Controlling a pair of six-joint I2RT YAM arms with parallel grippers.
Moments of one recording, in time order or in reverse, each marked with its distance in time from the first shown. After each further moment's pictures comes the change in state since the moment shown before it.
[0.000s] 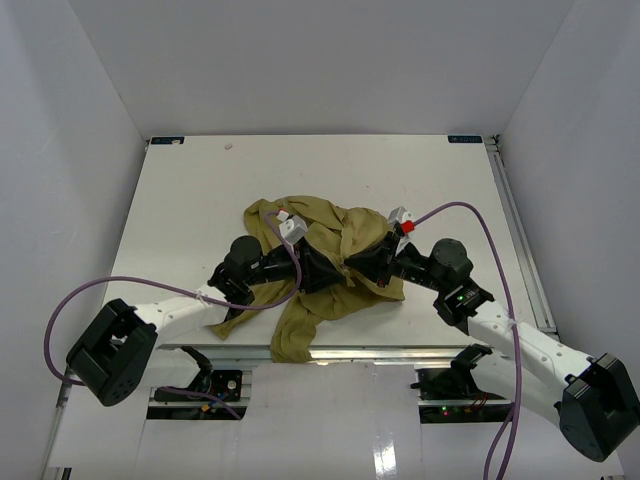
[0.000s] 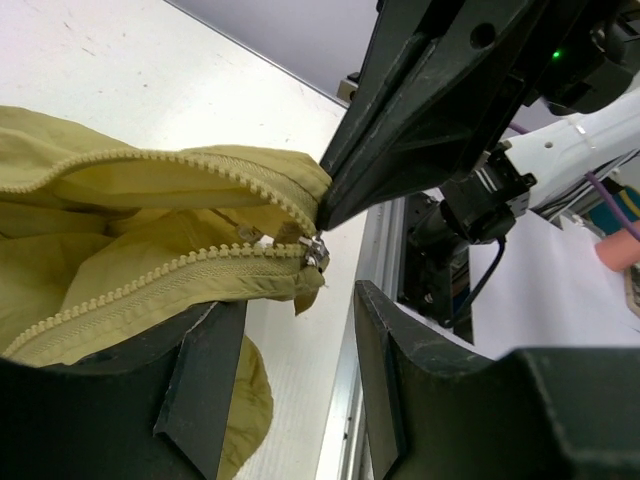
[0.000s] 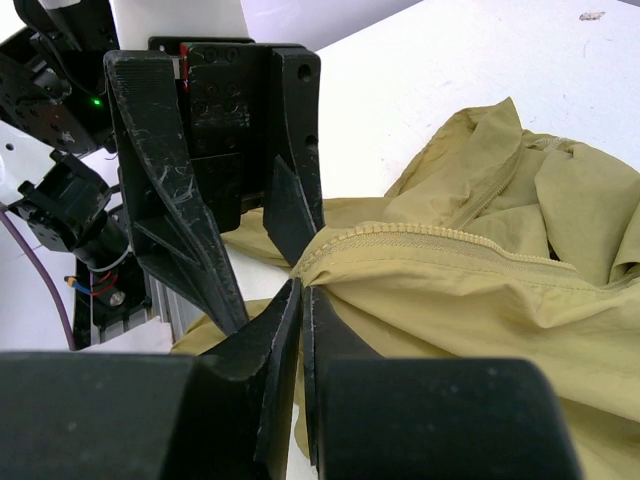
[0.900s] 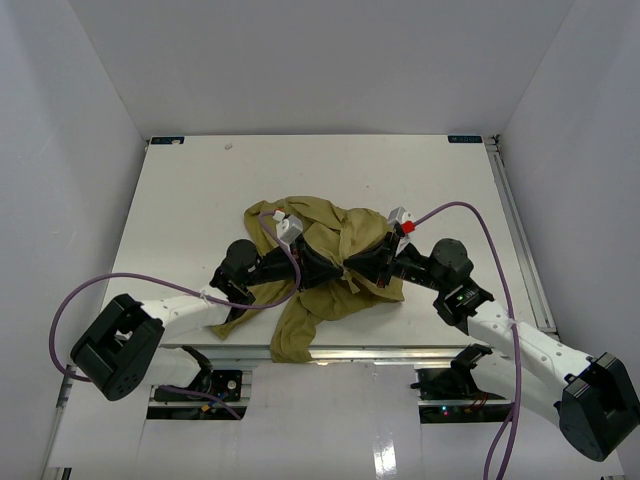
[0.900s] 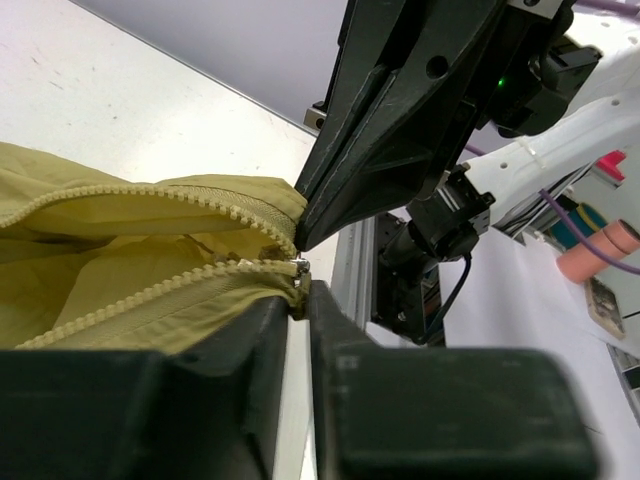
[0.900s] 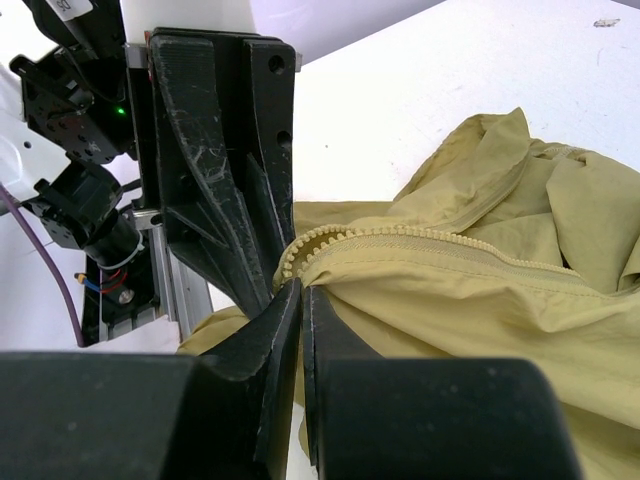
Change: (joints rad) left arm 0.003 0.035 -0.030 0.180 0.035 -0.084; right arm 0.000 0.003 0.000 0.017 -0.024 0.006
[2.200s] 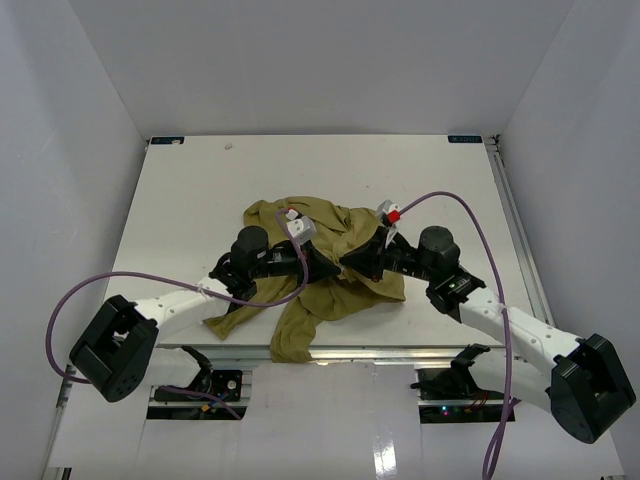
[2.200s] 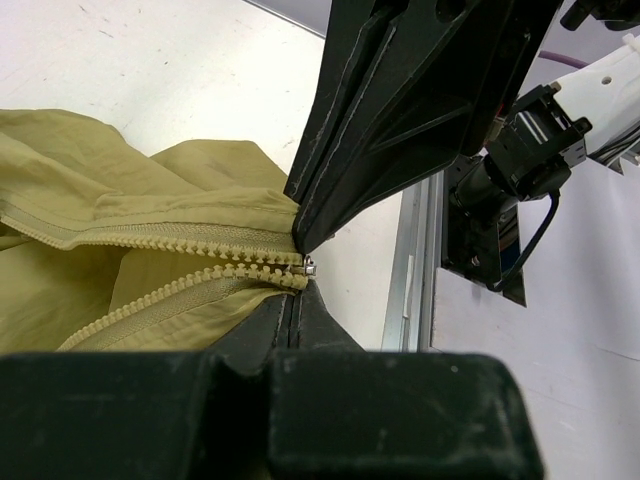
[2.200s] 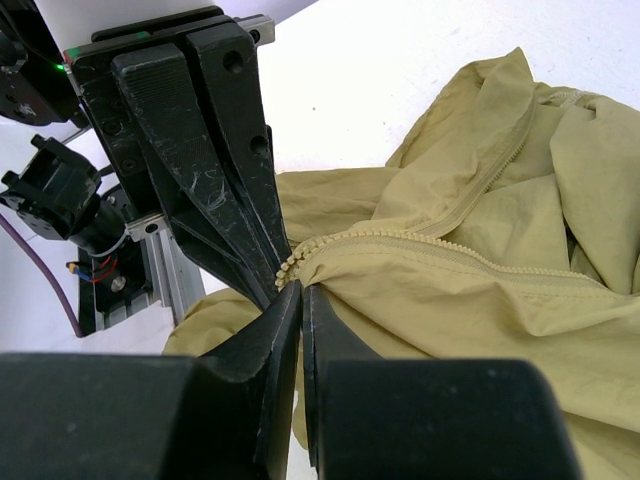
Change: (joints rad) left arm 0.010 -0.008 0.108 -0.361 0.009 0.292; right arm -0.003 0.113 0.083 -0.098 0.001 -0.006
